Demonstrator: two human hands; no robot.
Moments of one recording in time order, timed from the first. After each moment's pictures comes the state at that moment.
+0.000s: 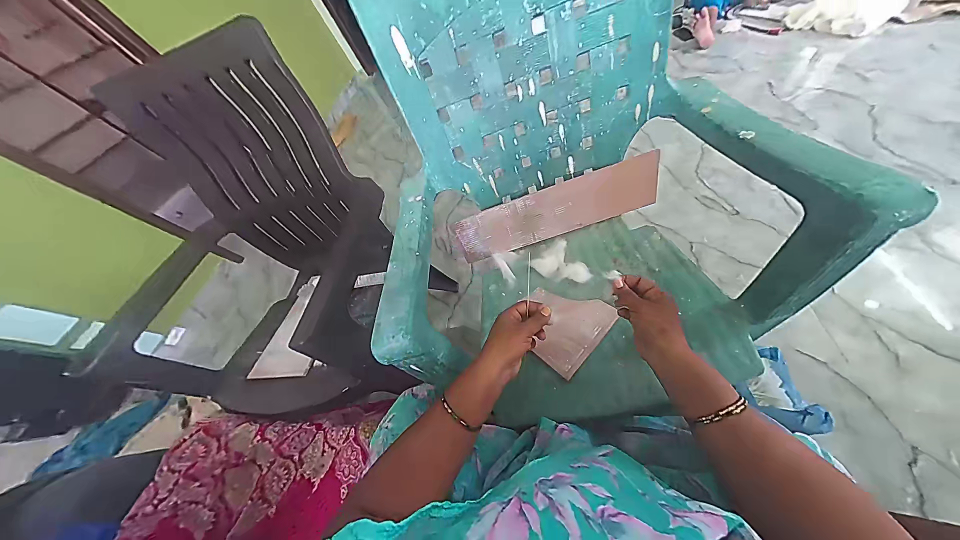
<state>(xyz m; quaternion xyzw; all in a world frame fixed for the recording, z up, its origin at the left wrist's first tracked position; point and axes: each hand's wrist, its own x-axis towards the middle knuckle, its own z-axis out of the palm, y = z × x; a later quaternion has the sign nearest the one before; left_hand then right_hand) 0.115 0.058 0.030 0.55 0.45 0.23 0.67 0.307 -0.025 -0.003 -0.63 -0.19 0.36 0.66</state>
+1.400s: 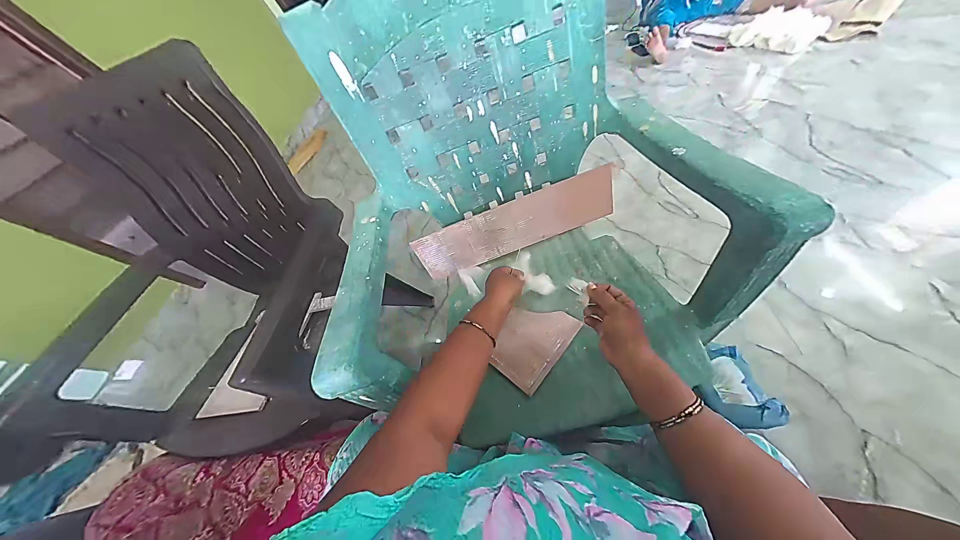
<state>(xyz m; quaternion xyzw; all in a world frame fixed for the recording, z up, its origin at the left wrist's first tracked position) 0.226 0.160 -0.014 0.70 0.55 0.09 0.44 0.330 -0.028 -0.008 -0.55 -0.11 0.40 0.72</state>
